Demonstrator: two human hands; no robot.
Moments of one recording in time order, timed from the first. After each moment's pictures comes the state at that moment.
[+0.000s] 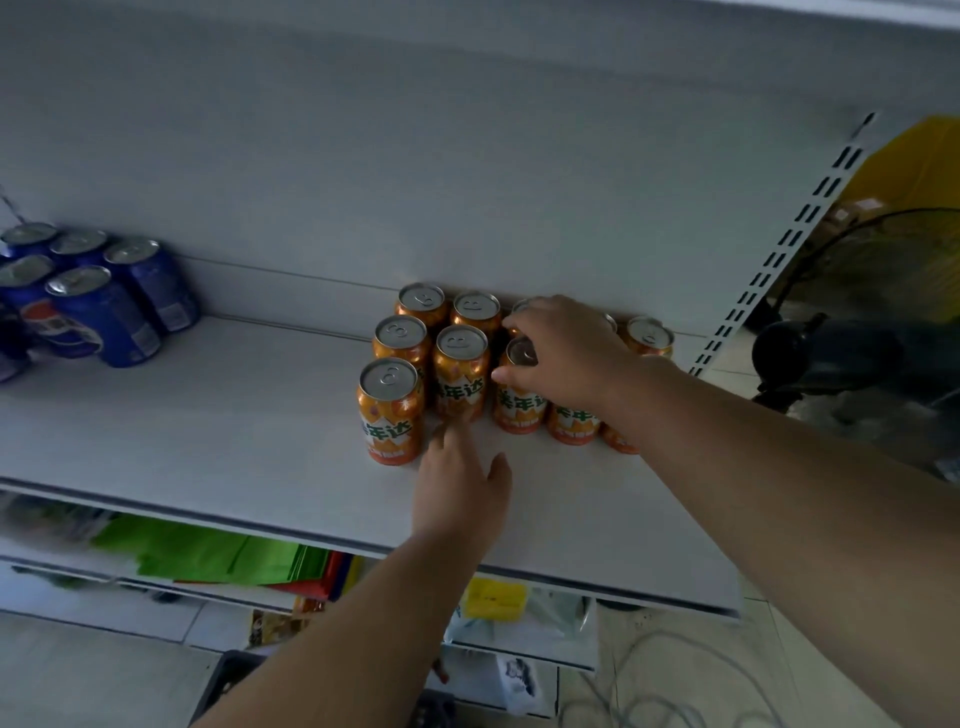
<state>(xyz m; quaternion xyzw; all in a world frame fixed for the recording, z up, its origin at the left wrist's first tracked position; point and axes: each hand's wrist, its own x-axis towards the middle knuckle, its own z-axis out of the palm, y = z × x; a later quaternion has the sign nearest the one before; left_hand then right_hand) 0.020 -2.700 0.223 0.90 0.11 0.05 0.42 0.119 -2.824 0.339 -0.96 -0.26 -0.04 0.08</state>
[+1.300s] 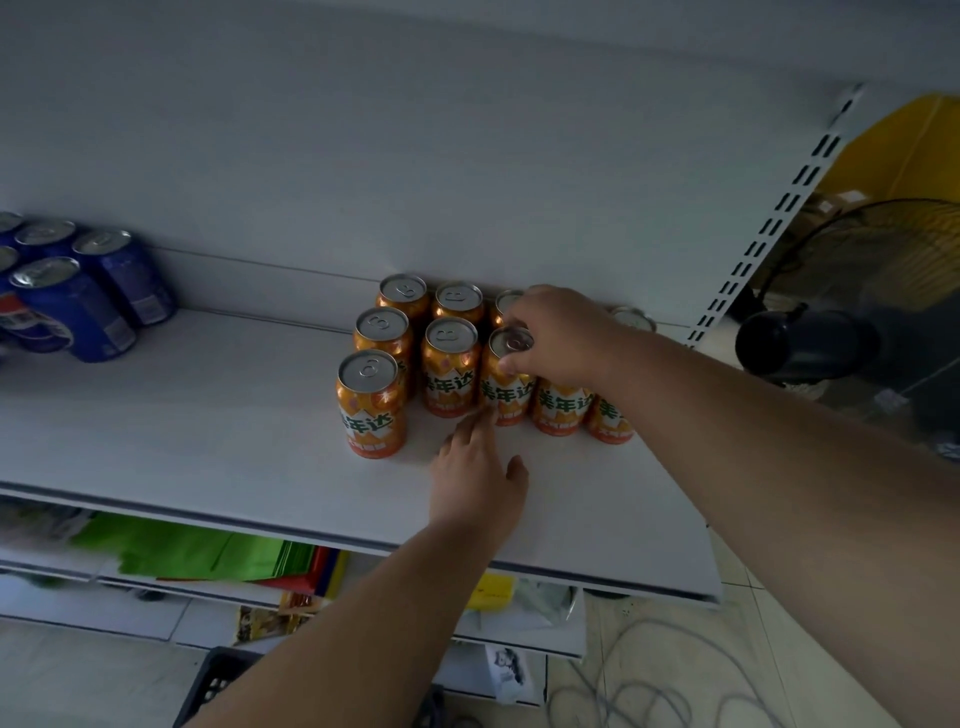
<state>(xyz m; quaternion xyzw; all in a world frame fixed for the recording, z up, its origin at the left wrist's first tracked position) 0.024 -2.728 0.220 0.93 0.04 0.03 0.36 0.124 -2.834 0.351 -0.97 -0.23 0.02 0.06</state>
